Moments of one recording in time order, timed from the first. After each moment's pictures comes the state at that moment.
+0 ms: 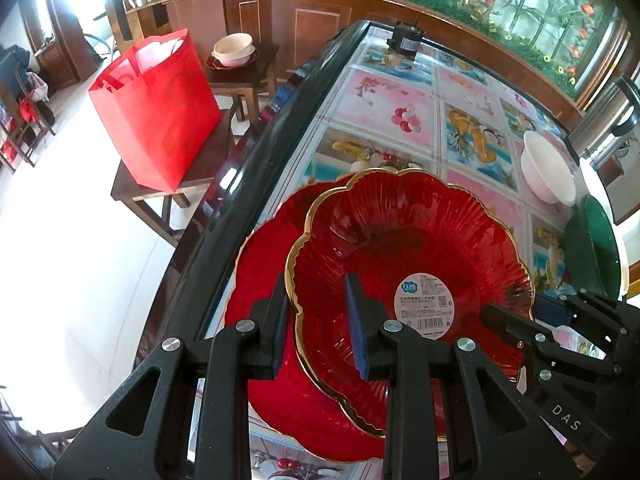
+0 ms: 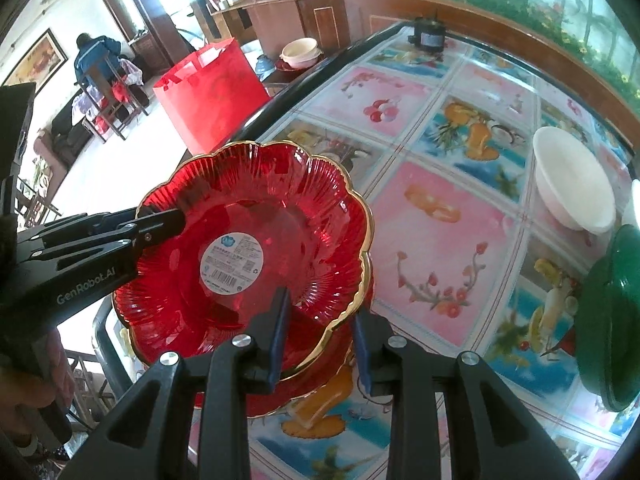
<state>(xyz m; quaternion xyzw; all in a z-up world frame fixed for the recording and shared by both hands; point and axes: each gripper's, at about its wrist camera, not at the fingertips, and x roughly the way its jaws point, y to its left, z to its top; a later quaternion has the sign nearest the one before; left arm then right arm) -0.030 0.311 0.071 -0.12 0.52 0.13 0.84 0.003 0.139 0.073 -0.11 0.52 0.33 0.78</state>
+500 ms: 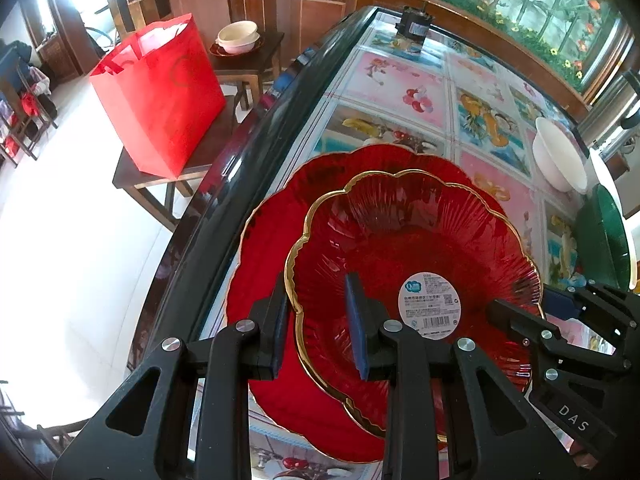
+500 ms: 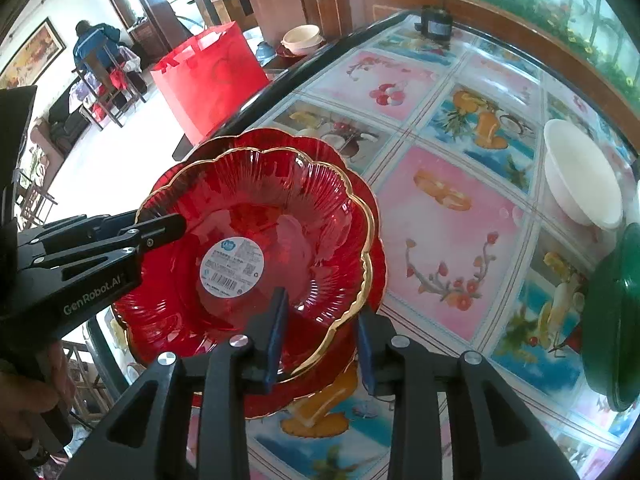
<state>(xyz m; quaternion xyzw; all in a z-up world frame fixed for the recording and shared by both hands) -0.037 0.316 0.053 -0.12 0.53 0.14 0.83 0.000 0.147 0.062 -0.13 0.53 0.33 0.77</state>
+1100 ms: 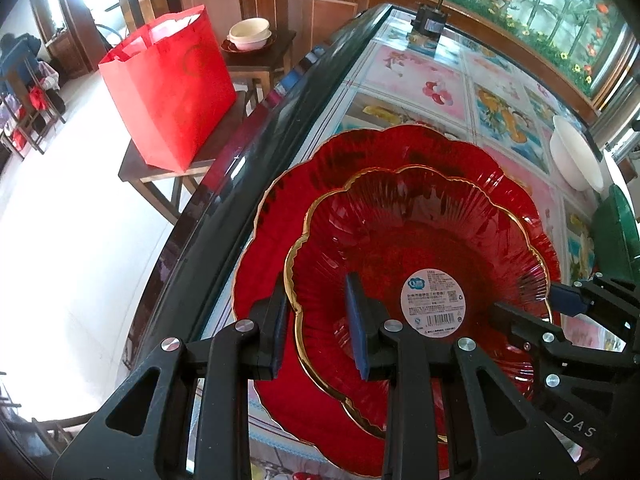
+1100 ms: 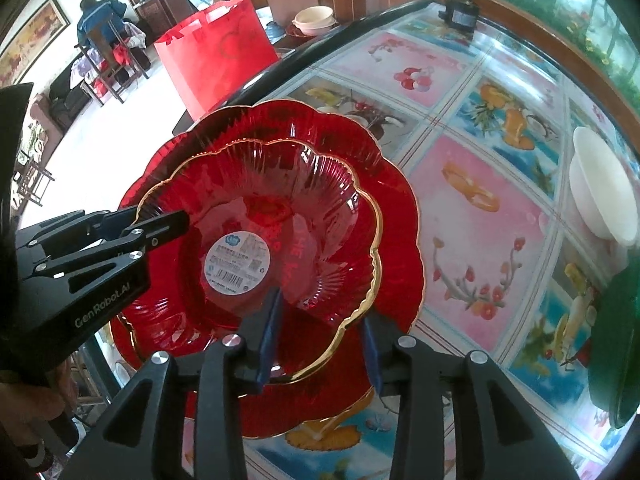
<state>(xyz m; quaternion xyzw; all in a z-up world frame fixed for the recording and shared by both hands) -0.044 0.320 0.034 -0.13 0.52 0.15 0.83 0.001 0.167 0.046 -0.16 0.54 0.34 0.75</state>
